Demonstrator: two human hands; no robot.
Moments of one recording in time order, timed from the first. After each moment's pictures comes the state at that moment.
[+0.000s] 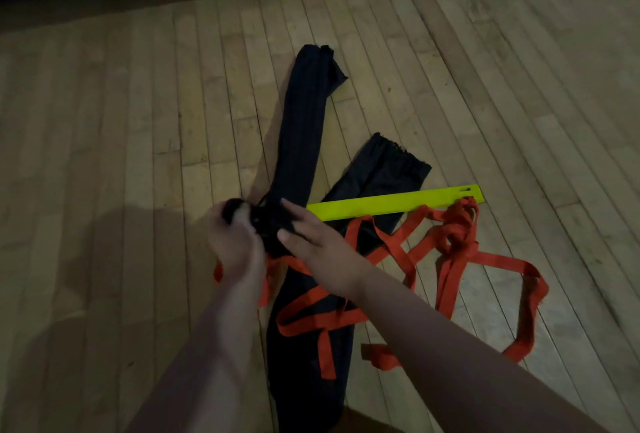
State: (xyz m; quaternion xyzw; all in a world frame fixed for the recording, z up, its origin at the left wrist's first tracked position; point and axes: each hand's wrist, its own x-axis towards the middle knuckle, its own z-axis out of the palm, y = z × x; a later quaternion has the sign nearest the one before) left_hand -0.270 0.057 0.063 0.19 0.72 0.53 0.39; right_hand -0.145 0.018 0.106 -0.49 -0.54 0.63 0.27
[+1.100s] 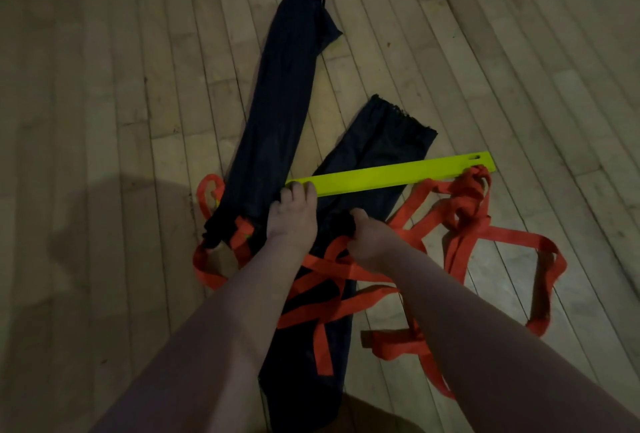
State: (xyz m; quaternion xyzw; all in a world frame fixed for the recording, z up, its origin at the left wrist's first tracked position) left_hand -0.218 0.064 -0.036 0.79 0.57 -0.19 0.08; right_hand -0.083 0.019 0.001 -0.70 -0.54 0.46 -0.03
